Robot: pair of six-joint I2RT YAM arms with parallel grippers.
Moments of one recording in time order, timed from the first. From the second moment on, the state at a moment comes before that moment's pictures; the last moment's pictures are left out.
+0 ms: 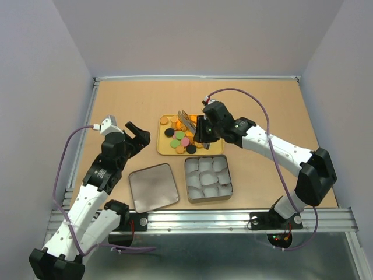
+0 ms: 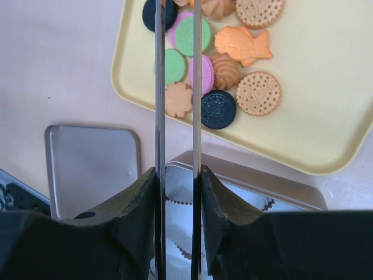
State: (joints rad) left arm -0.35 0.68 0.66 -0.40 -0.22 -0.83; right arm 0.76 1.57 1.28 -0.49 0.06 0.59
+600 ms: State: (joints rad) left arm -0.35 0.71 0.66 -0.40 -0.19 -0.83; right arm 0.76 1.58 1.27 -0.52 0.06 0.59
